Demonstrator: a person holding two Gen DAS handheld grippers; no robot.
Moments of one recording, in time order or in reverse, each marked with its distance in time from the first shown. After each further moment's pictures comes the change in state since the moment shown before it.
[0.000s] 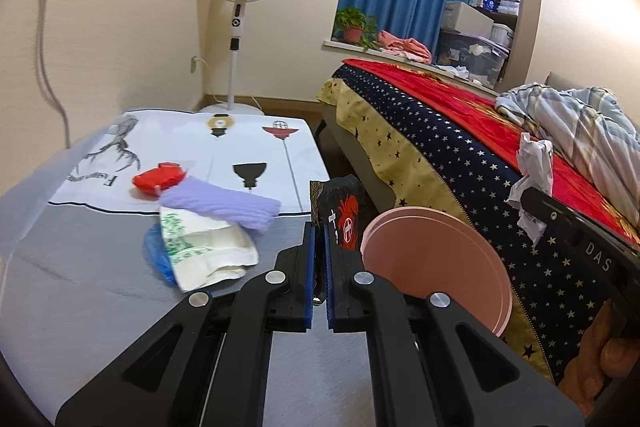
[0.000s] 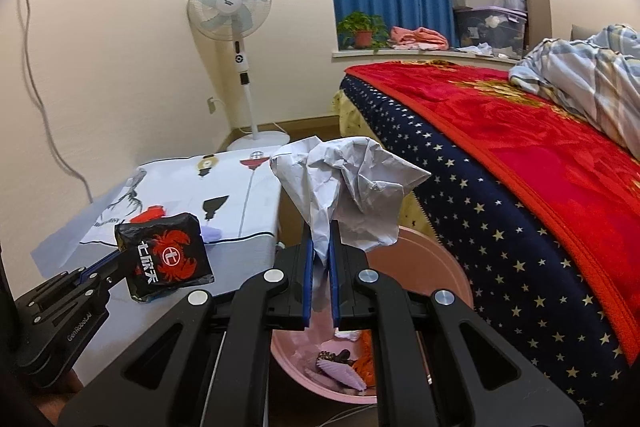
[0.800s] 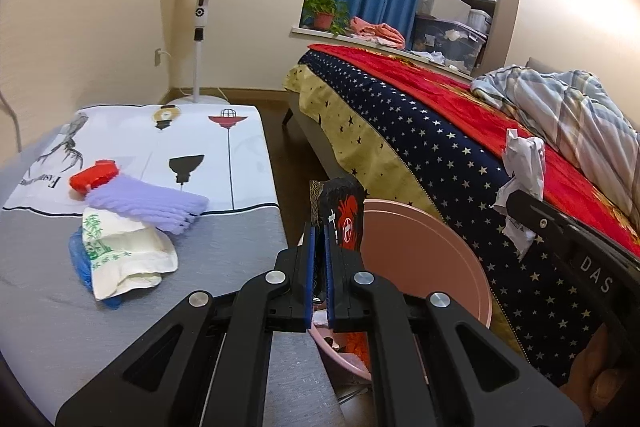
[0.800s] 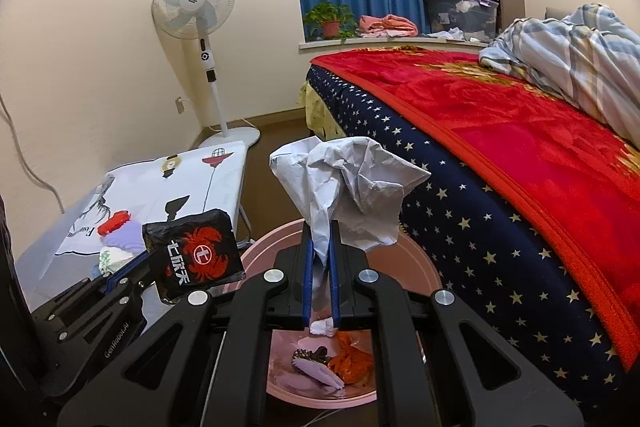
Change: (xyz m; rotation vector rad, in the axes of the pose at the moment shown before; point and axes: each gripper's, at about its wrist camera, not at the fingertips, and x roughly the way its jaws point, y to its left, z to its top) left arm 0.046 -0.053 -0.005 0.033 0.040 -0.082; right arm 0.015 -0.030 -0.002 0.061 0.028 -0.087
